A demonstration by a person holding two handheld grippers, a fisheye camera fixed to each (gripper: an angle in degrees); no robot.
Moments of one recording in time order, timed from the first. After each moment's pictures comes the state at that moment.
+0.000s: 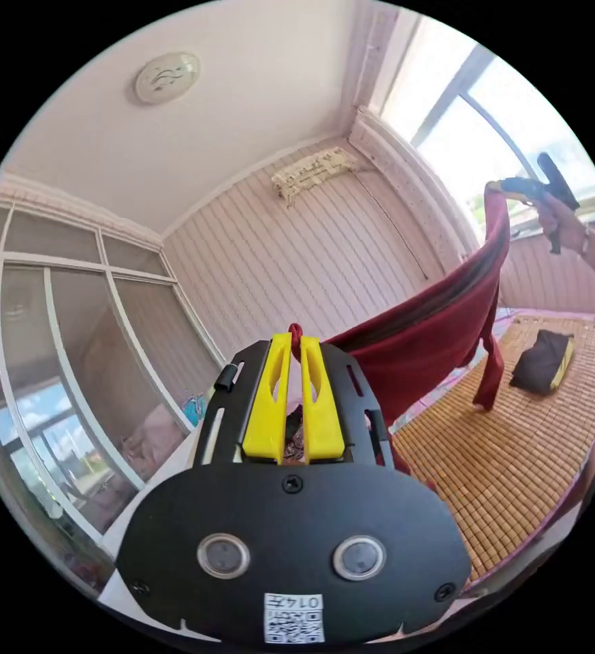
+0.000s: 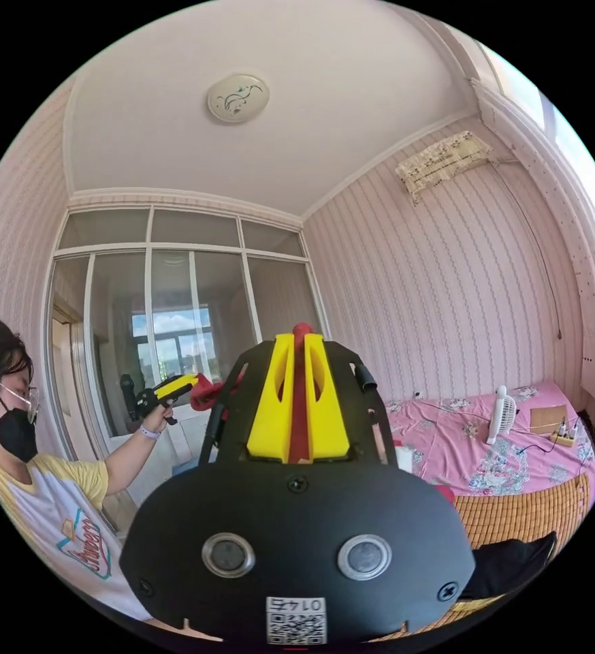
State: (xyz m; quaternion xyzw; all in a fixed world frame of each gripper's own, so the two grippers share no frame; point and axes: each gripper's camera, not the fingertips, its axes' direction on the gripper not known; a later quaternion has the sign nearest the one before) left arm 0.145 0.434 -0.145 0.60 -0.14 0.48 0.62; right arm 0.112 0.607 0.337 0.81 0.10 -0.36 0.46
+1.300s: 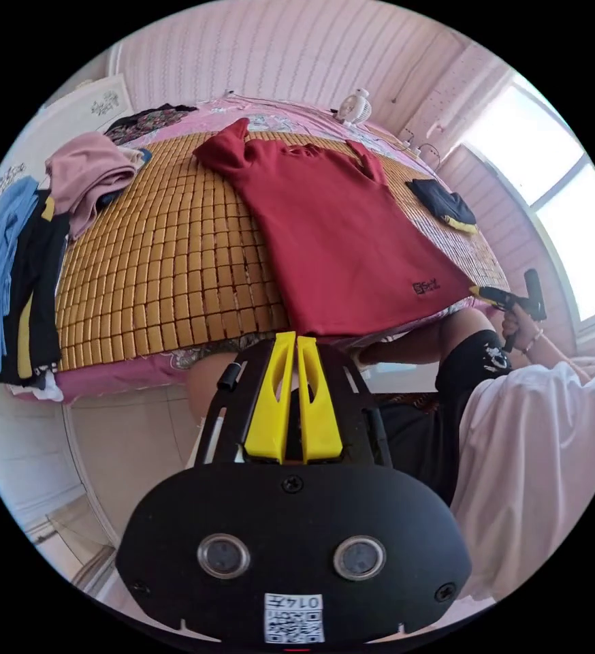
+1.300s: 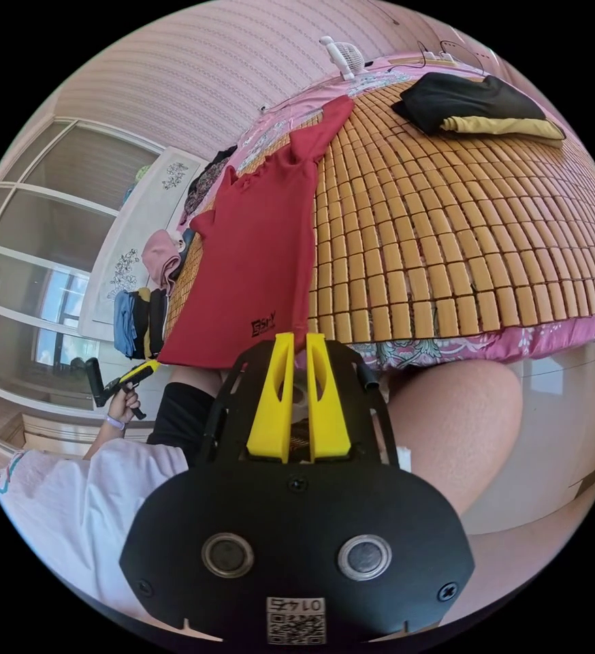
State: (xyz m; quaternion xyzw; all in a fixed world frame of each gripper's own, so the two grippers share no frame) left arm -0.175 0.340 0.328 0.03 0.02 0.41 0.91; right arm 0.405 0.313 0.539 0.56 0.02 0.06 0.82
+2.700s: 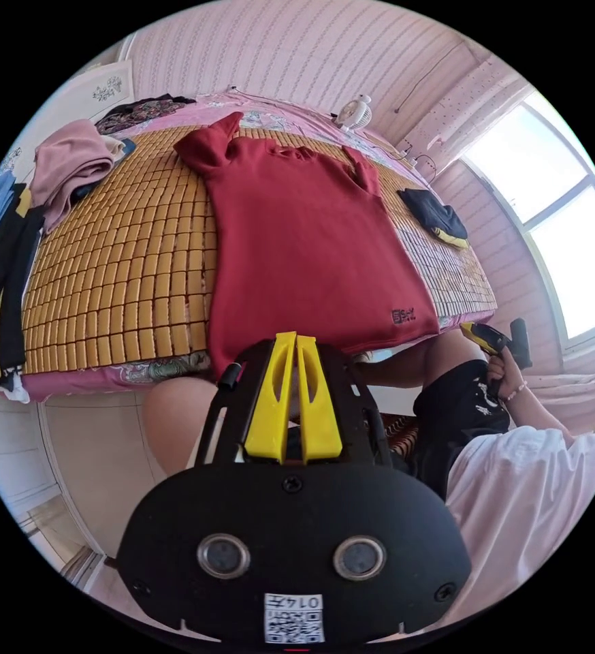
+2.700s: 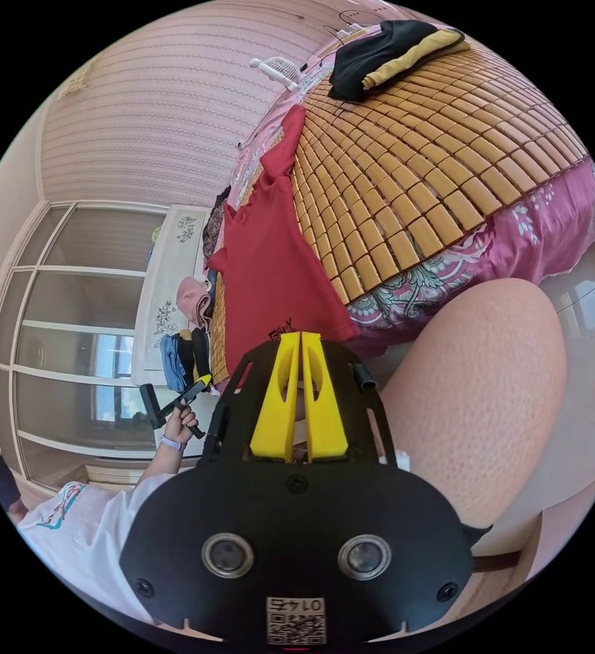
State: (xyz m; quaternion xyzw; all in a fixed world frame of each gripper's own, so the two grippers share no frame) left arm -0.317 0.285 0.352 0.02 0.05 0.39 0.92; right arm 0.458 0.347 0.576 0.60 -0.15 0.09 0.78
